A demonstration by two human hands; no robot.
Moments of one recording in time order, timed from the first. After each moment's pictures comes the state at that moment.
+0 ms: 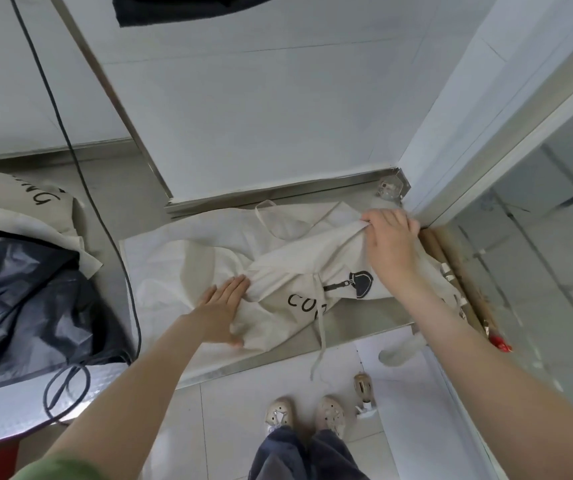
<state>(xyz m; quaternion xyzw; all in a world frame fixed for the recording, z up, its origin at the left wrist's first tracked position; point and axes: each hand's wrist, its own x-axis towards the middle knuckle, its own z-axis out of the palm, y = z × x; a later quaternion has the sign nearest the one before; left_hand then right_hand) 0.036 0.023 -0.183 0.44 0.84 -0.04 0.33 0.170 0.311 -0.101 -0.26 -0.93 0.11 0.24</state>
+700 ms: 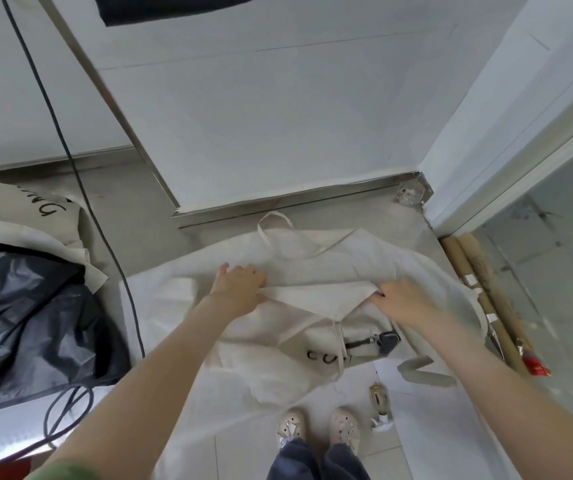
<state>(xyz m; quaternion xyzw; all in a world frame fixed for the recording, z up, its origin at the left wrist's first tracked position) 0.000 0.087 -0.158 0.44 0.86 -0.15 0.22 0.193 0.318 -0.154 -0.29 -0.90 0.25 -0.20</state>
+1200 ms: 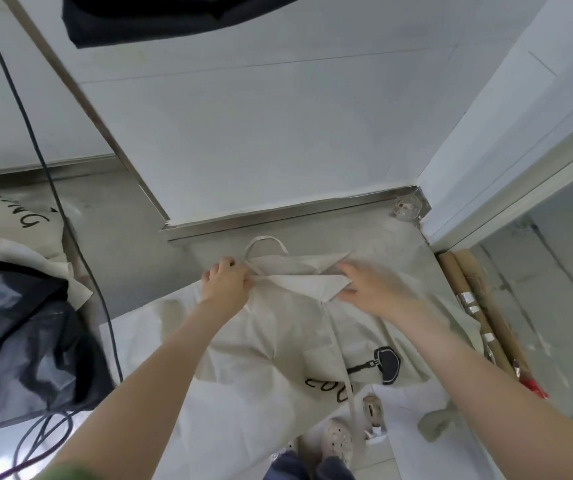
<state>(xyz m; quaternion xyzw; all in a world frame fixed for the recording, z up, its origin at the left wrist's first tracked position) -0.023 0.101 -0.175 0.27 0.94 0.07 0.21 0.133 0.331 -0.157 -0.20 -0.93 0.23 -0.19</state>
